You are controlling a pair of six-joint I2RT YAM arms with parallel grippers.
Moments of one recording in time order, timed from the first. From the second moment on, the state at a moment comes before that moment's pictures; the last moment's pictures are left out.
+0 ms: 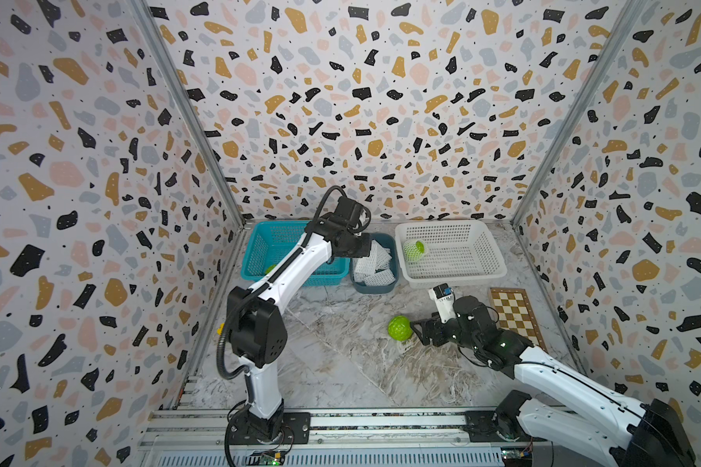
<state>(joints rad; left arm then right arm) -0.49 1.81 1.76 -0.82 0.13 -0.30 0.66 0.95 0.57 -0.23 -0.13 0.32</state>
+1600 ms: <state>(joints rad) -0.72 1.25 1.13 -0.62 0.72 0.05 0.57 1.03 0.67 -0.04 -0.95 0.41</state>
